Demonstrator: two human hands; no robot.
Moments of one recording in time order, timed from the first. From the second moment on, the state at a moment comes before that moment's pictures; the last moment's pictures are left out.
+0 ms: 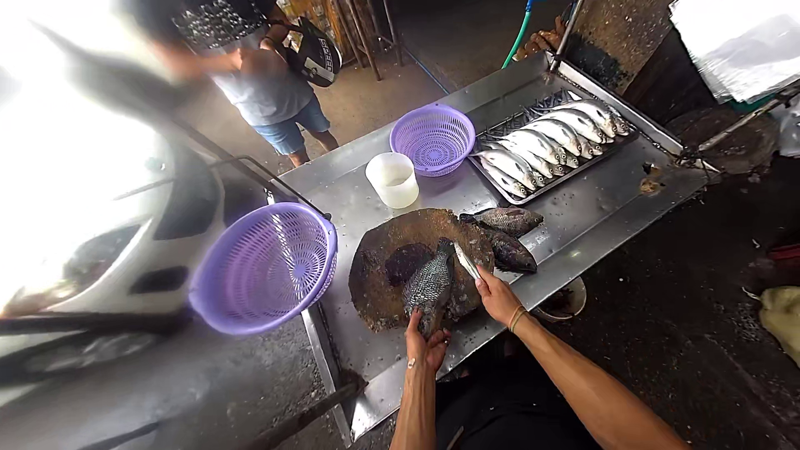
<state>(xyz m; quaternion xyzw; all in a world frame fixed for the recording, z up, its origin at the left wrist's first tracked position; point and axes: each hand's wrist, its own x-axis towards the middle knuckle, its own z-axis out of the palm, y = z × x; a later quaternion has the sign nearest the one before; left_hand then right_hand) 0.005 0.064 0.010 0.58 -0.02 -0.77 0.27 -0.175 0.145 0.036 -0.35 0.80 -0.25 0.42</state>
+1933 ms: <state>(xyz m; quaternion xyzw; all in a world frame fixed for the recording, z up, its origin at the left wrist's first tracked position) -0.037 0.024 0.012 0.43 -0.24 -0.84 0.23 -0.454 0.498 0.337 -0.02 0.67 -0.73 -0.13</state>
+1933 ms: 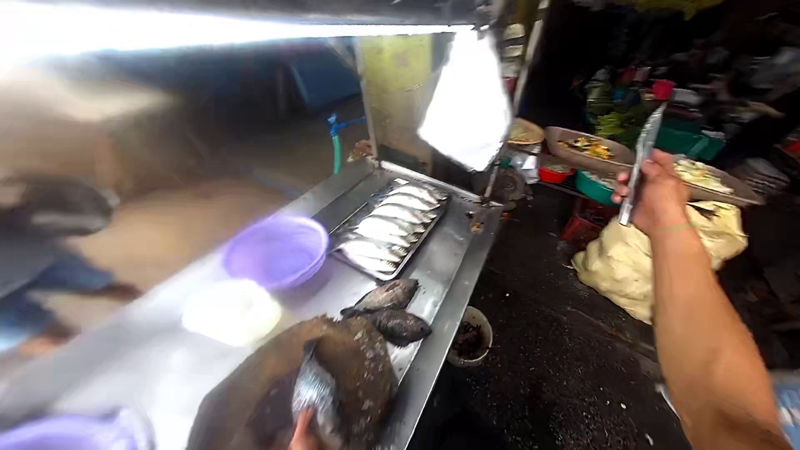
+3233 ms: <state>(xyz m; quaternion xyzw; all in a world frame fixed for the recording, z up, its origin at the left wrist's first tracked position) -0.040 0.016 0.012 0.44 -0.04 -0.84 0.31 -0.150 0.163 0.066 -0.51 0.76 -0.24 0.32</state>
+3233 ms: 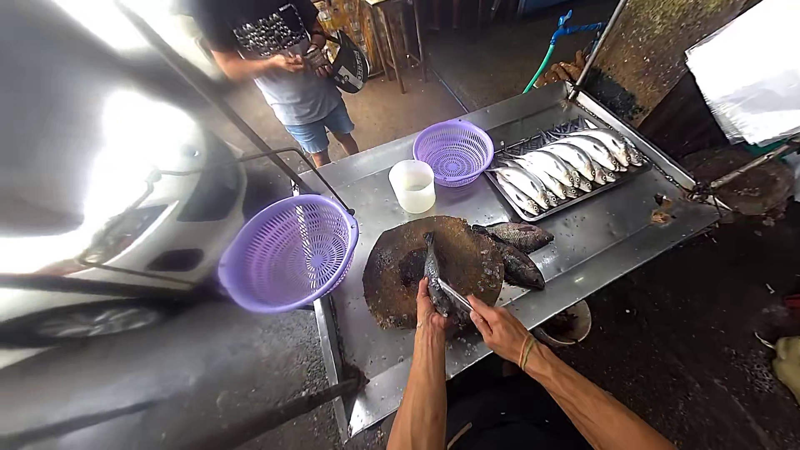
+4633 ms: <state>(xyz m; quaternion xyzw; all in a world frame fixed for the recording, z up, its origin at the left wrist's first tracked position) 0.022 0.040 0.025 0.57 -0.14 -0.77 0.23 -0.201 0.247 0.010 -0.31 0.81 -0.29 0.40</state>
